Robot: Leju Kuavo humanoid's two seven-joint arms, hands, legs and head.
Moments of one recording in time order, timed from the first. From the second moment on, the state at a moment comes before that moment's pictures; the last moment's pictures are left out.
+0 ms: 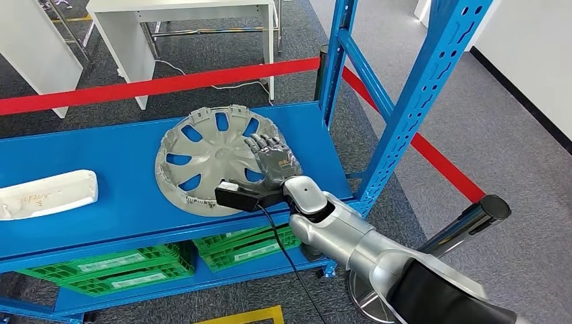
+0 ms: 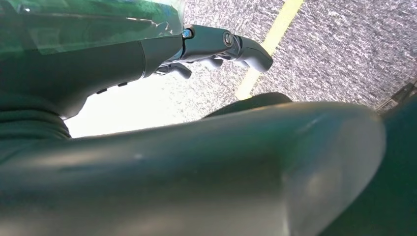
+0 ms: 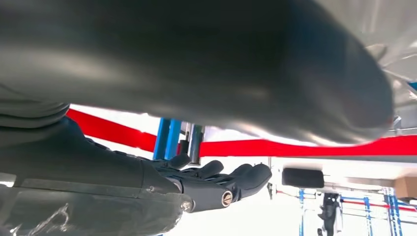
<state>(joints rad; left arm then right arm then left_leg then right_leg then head) -0.11 -0.01 -1.21 -0.27 0.41 0.18 0.34 -0.78 0.01 1.02 -0.76 0.81 -0.10 0.20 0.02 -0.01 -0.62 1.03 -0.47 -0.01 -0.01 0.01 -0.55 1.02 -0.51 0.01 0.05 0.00</state>
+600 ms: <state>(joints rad) -0.11 0.01 -1.21 -0.27 0.43 0.20 0.38 -0.77 0.05 1.03 -0.71 0.64 -0.06 0.17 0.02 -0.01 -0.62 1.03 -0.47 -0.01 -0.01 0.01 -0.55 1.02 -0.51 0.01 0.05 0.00</state>
